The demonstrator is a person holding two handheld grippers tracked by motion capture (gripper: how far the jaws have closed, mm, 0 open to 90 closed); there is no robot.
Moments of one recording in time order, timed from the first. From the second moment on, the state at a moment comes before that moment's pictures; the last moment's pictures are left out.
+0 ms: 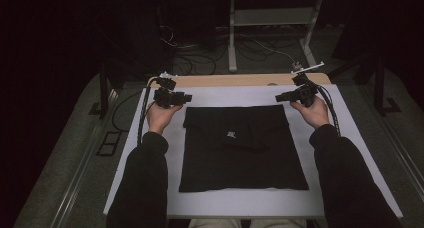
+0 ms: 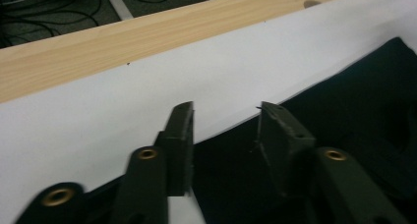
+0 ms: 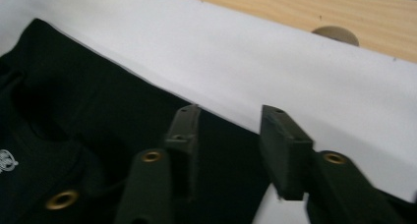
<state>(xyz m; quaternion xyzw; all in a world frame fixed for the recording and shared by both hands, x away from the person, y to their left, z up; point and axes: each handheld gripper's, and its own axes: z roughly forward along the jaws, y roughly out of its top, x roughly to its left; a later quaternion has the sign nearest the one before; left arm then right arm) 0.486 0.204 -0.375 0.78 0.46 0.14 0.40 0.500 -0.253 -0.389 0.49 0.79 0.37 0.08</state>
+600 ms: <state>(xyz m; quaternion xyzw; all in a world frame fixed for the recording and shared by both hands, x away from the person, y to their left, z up) 0.477 0.196 -0.367 0.76 0.44 0.07 0.47 0.486 -0.241 -0.368 0.47 0.78 0.41 0.07</state>
